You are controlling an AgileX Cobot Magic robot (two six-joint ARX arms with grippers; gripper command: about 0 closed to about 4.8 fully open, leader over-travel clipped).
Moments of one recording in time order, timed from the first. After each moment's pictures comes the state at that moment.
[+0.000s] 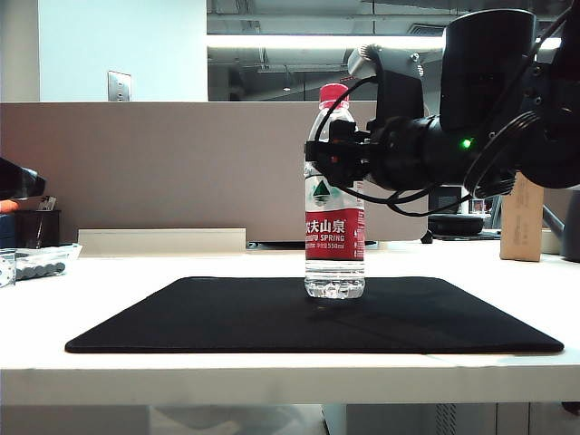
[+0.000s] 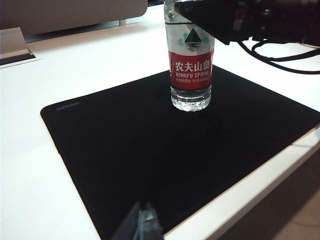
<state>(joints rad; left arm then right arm) -0.58 0.17 0.00 0.03 0.04 0.07 0.54 1.85 0.69 1.30 -0.04 0.02</state>
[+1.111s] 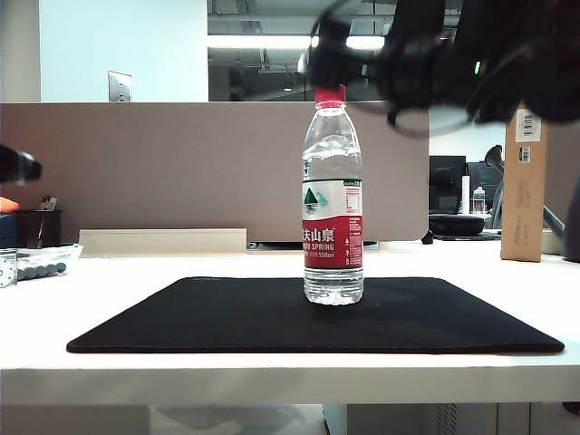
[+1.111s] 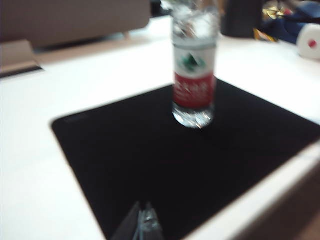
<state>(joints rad) -0.56 0.12 0.00 0.02 0.05 0.07 0.55 1.68 0.71 1.39 -0.05 0.03</state>
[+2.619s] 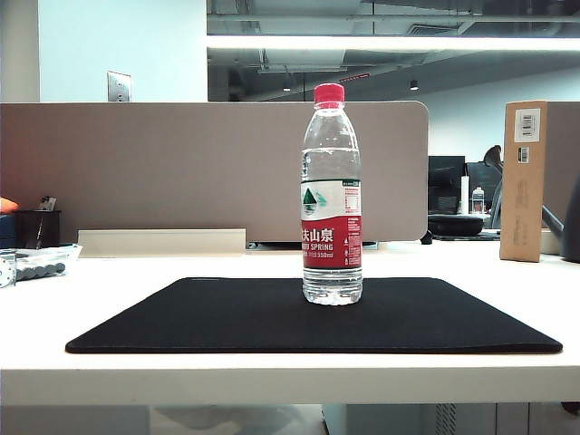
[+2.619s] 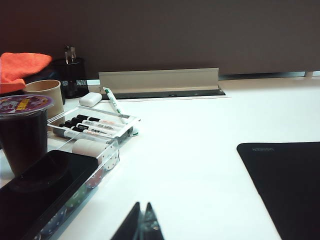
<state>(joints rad) 0.03 0.00 0.00 0.02 0.04 0.07 0.56 0.49 0.70 -0.22 0.29 0.03</state>
